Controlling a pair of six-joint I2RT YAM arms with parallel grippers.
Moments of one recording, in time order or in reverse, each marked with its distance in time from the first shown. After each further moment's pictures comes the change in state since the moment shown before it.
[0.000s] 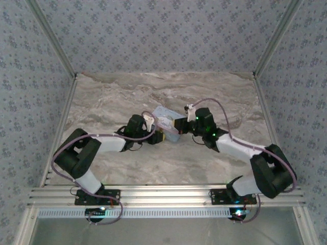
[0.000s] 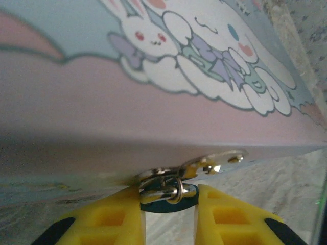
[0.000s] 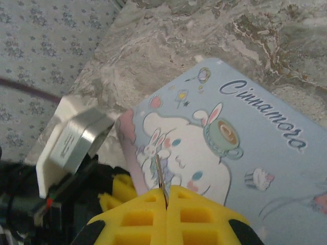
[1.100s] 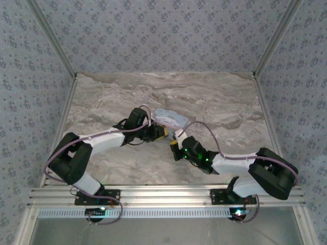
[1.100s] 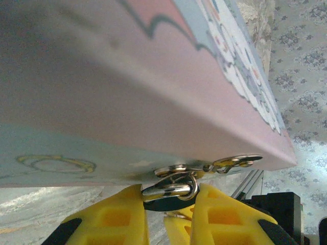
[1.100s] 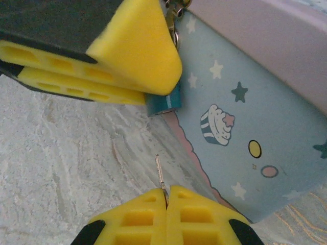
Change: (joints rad) left arm -0.013 -0.072 0.134 -0.271 0.063 -0.433; right arm 0.369 -0.006 -0.254 0.152 0.460 -0.207
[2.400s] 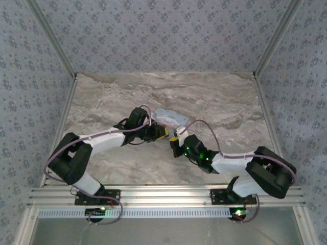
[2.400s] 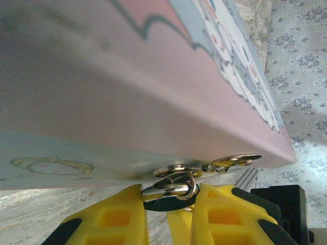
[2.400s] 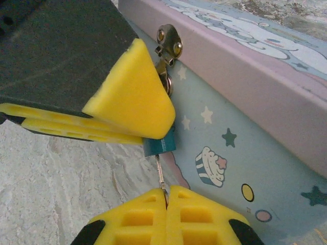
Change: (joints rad) left arm -0.006 0.000 0.008 0.001 0.003 -0.026; right arm -0.034 0.023 -0.011 0.121 -0.016 0.004
